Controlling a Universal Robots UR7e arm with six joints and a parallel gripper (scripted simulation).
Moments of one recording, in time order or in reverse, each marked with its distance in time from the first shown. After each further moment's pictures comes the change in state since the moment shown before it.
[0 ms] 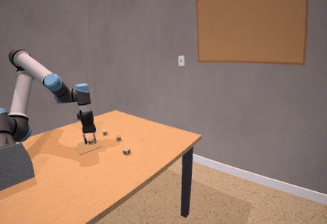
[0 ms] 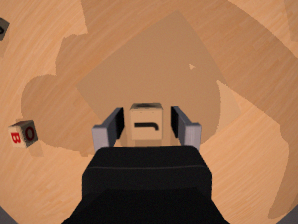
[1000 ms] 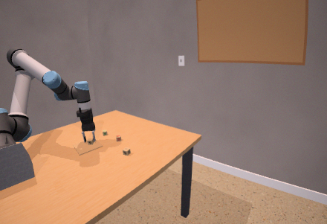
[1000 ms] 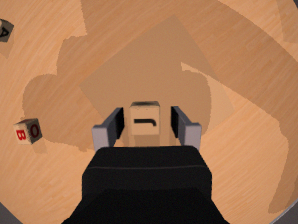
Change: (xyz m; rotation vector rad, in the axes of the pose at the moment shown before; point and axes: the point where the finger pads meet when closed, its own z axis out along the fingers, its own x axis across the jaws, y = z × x) arm 0.002 -0.001 -0.013 0.000 0.005 0.002
